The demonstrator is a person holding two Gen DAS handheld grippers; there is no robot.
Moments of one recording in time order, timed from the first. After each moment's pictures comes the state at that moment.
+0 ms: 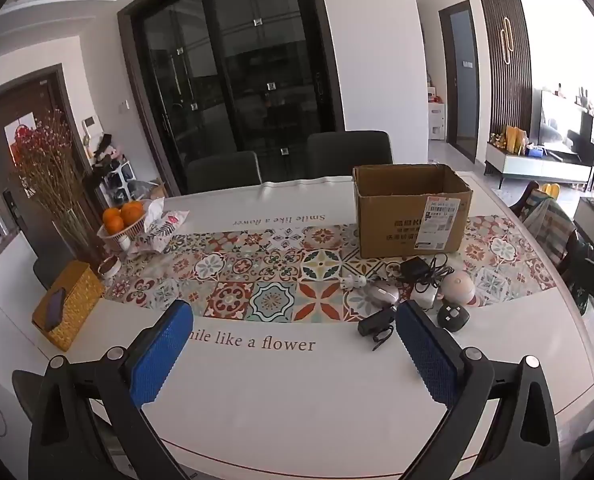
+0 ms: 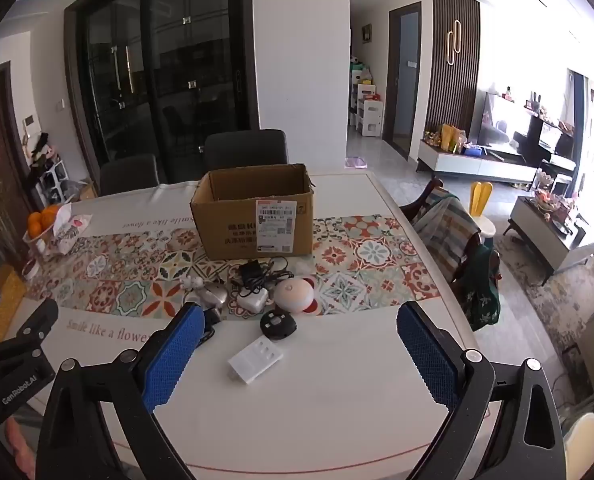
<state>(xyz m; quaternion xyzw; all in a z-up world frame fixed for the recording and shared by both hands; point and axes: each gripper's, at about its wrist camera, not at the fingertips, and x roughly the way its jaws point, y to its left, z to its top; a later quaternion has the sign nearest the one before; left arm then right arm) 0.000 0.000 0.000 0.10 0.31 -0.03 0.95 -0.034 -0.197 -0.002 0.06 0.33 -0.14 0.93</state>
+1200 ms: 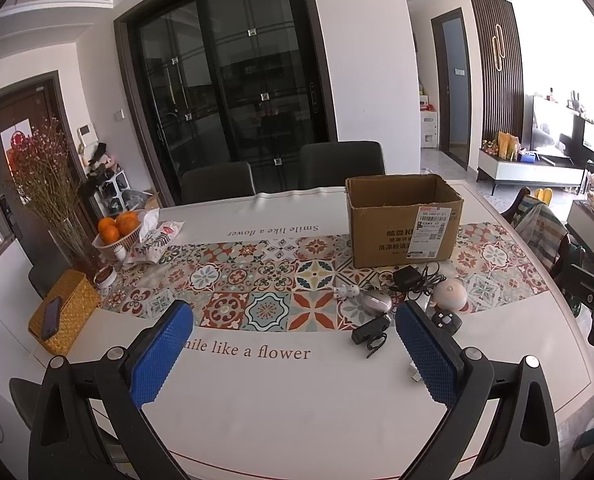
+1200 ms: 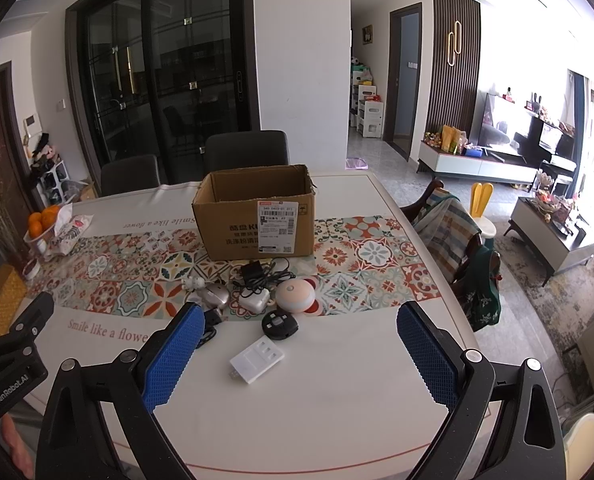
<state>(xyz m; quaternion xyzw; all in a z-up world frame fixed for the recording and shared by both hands) -0.005 -0.001 0.008 0.09 0.29 -0.05 0.95 -0.035 -0.195 -0.002 0.06 0.33 -0.14 0.93</state>
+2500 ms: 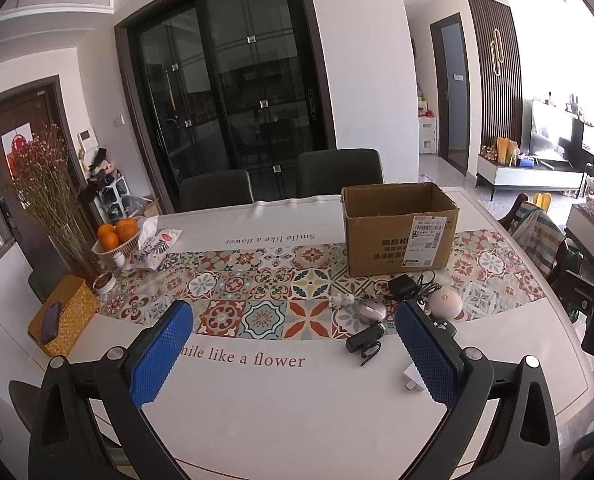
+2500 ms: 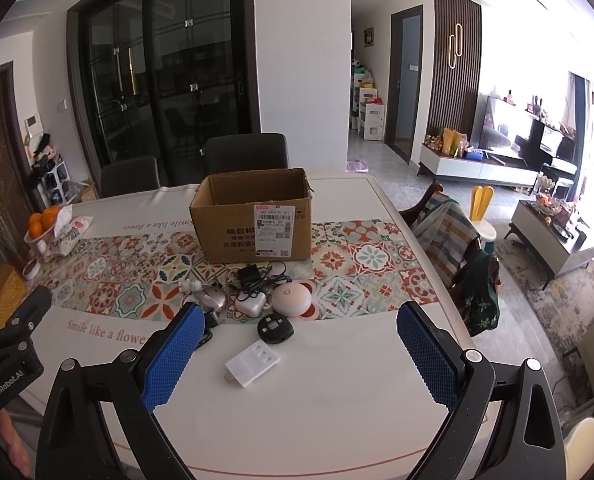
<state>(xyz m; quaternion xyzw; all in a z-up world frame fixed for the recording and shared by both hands) -0.001 -0.009 0.021 0.09 0.28 -0.05 0.95 -0.035 -0.199 0.000 0.06 0.33 -0.14 0.93</state>
